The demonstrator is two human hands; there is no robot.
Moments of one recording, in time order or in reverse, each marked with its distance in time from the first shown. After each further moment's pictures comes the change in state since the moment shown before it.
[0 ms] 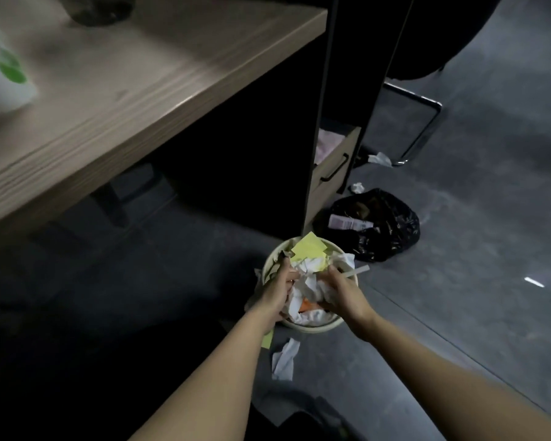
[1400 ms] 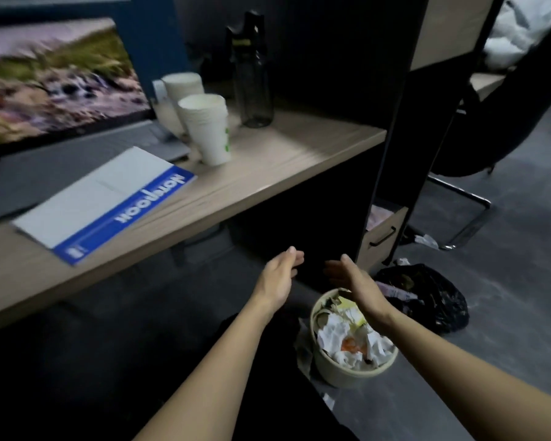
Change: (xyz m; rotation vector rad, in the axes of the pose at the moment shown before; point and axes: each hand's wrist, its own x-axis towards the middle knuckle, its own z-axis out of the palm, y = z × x) left_hand -0.182 0.070 -0.074 -0.089 0.280 0.612; right_hand -0.097 -0.122 0.088 -0.237 -0.244 -0.431
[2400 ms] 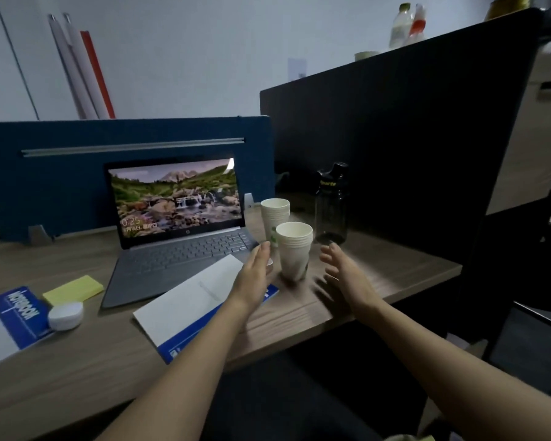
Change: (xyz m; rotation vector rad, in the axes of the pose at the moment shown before) left_hand 0.021 0.173 -0.162 -0.052 0.272 0.322; right_hand 0.114 -0.213 0.121 -0.016 -0.110 -0.309
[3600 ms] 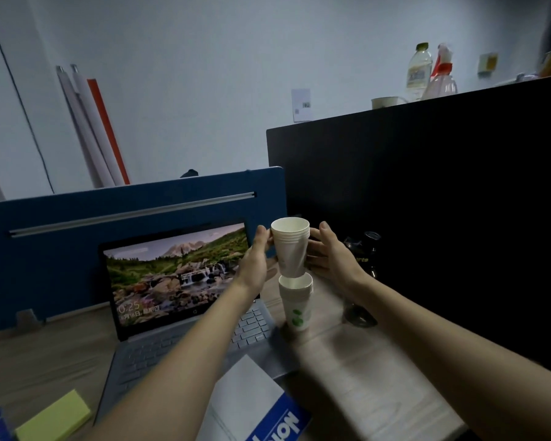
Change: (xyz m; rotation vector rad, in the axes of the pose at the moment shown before) left_hand 0.161 0.121 -0.035 -0.012 -0.014 0.053; right_hand 0.173 -0.125 0.042 0.038 -0.176 -0.102
